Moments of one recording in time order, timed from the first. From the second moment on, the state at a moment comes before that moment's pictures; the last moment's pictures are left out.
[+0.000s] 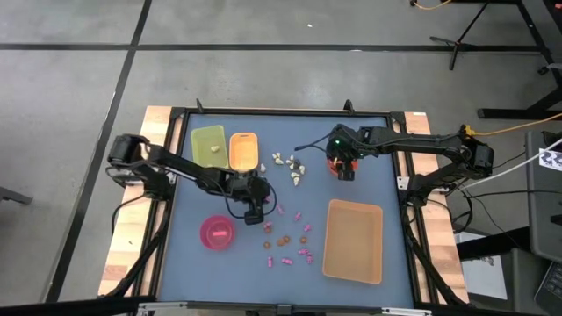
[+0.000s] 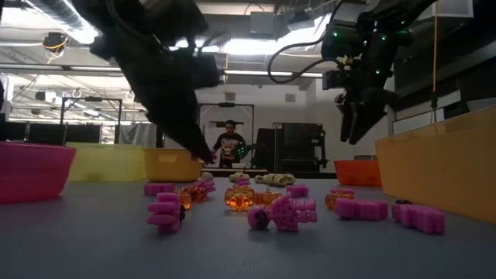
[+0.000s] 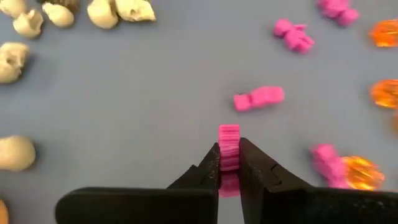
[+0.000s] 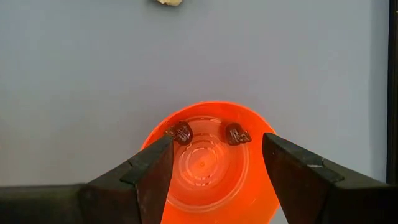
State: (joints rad) left arm -0.09 1.61 0.80 -0.09 -0.12 -0.28; right arm -0.35 1.40 0.92 -0.69 0.06 -0.37
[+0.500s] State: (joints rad) left arm -0.29 1.37 0.81 -0.39 0.03 -0.47; right arm -0.35 1.40 0.92 -0.53 -0.04 -0.08
